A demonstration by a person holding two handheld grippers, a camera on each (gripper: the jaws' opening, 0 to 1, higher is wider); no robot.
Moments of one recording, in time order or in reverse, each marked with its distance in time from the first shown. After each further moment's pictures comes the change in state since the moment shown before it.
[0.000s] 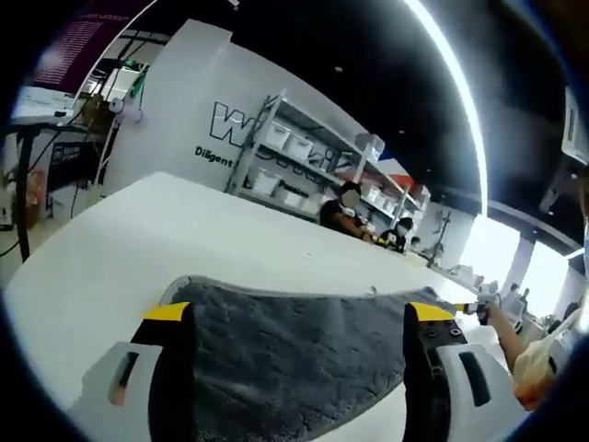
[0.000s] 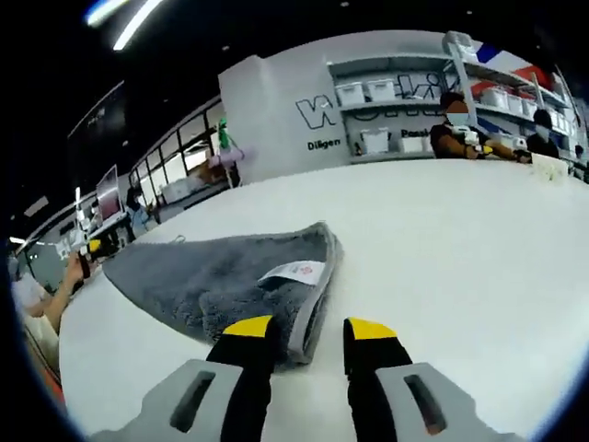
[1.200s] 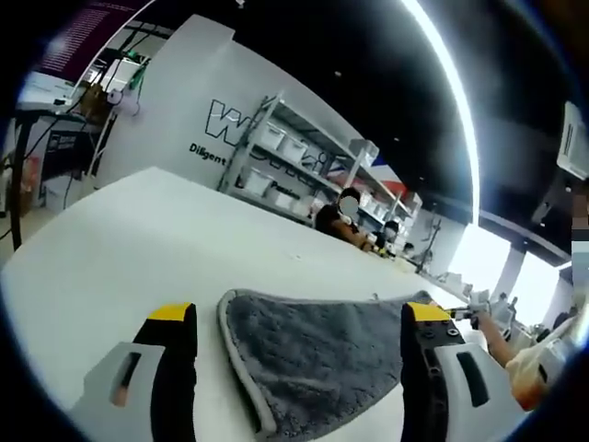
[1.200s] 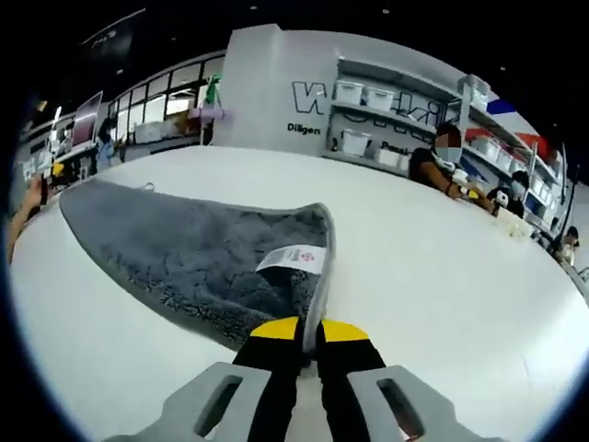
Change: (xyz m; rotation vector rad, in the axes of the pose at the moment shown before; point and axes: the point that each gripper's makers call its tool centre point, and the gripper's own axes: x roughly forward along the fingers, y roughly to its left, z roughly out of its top) left arm 0.000 -0.007 0.000 -0.040 -0.001 -0.046; right arm -0.026 -0.060 0.009 -0.277 0.074 -0.260
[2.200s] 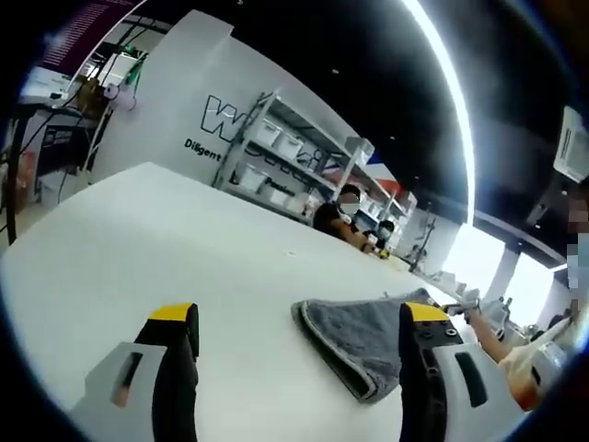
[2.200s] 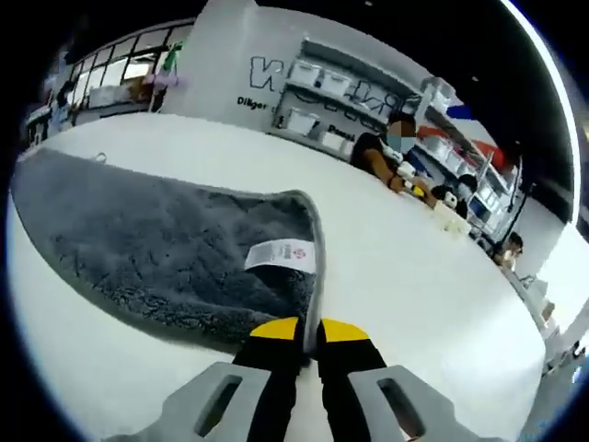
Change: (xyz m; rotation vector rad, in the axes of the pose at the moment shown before) left arm 0.001 -0.012 -0.007 -0.011 0.016 -0.028; right arm -0.016 -0.104 -0.021 -0.189 0.153 -0.367
